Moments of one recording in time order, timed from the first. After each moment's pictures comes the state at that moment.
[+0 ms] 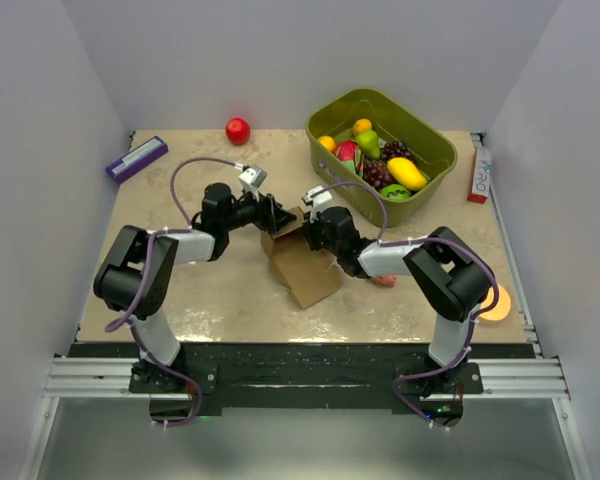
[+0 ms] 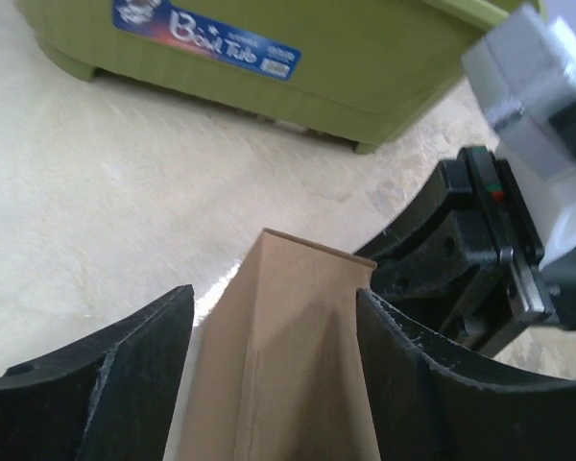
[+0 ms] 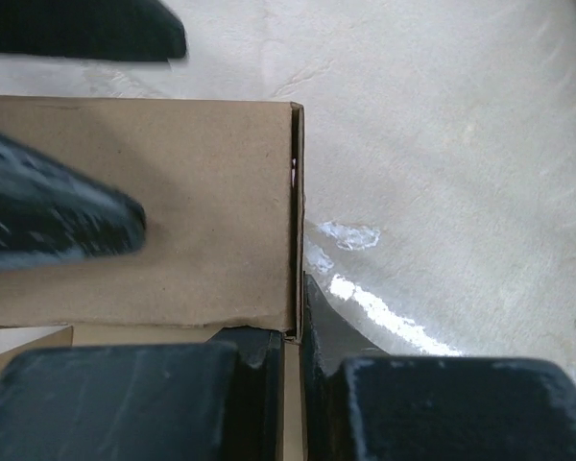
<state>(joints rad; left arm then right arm) -0.32 1.78 0.80 0.75 0.66 -0.27 0.70 1.85 0.88 0.54 0.09 0.14</state>
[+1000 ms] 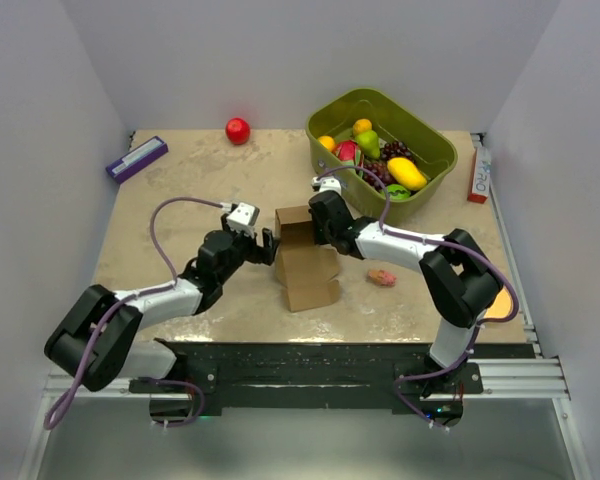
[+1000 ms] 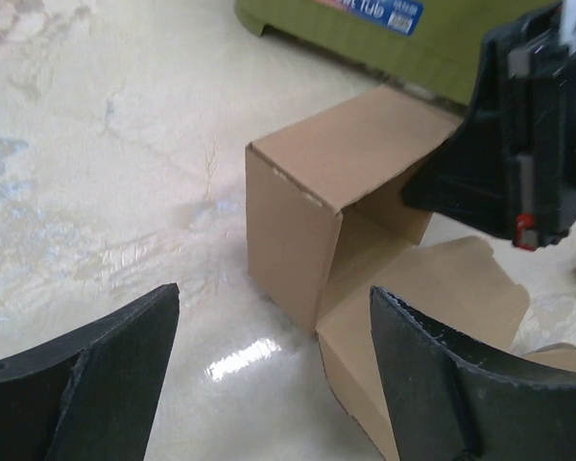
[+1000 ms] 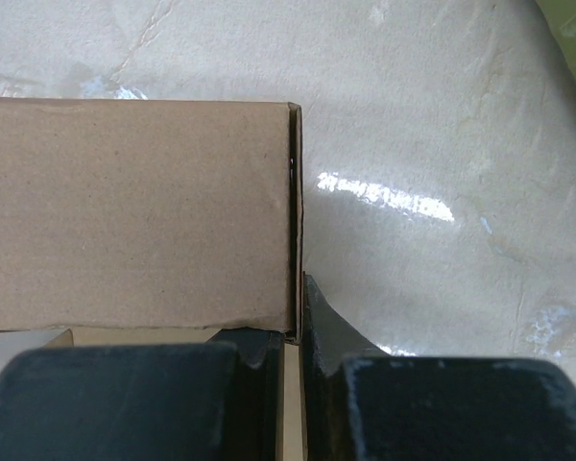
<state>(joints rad) -0.55 1.30 0.42 0.66 -0.04 -0.17 0.71 1.79 1.11 -0.08 0.31 0.40</state>
